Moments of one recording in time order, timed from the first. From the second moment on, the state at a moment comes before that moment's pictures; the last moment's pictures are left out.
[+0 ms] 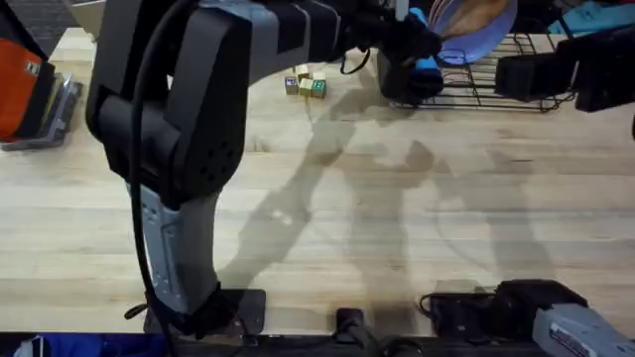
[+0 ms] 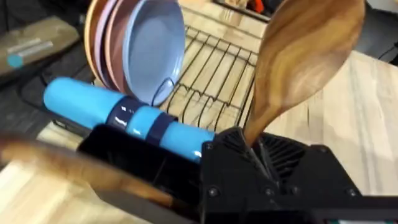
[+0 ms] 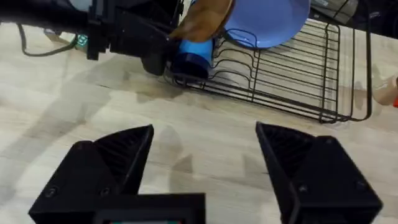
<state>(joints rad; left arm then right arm) -0.51 2.11 1.63 0.03 0.74 0.10 0.01 0.94 1.17 -0.85 -0.08 -0.18</state>
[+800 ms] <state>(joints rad) -0.50 2.11 1.64 -0.11 0.70 0.13 0.01 0.94 1.17 -0.85 -0.08 -0.18</state>
